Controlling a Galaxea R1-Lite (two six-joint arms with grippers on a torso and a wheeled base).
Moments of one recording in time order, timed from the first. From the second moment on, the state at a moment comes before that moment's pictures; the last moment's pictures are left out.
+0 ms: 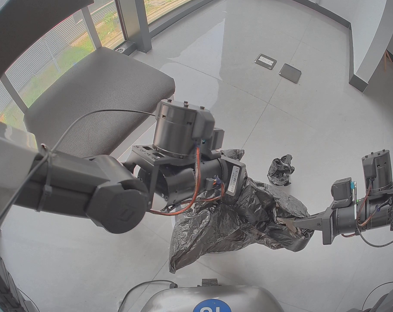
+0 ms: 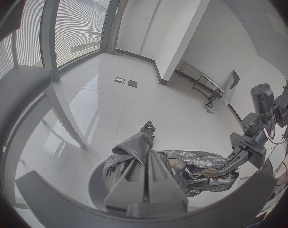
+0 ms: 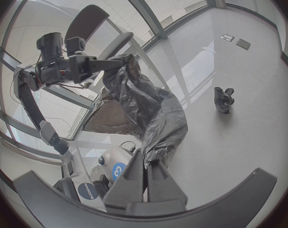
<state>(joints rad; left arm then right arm) -0.80 1.93 -1.26 -0.33 0.07 -0.05 0.34 1.51 -0.57 -0.26 0.45 0.03</state>
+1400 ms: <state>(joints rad) -0.74 2.00 -1.27 -0.45 0.05 0.04 0.34 1.59 -0.53 -0.55 0.46 -0.21</state>
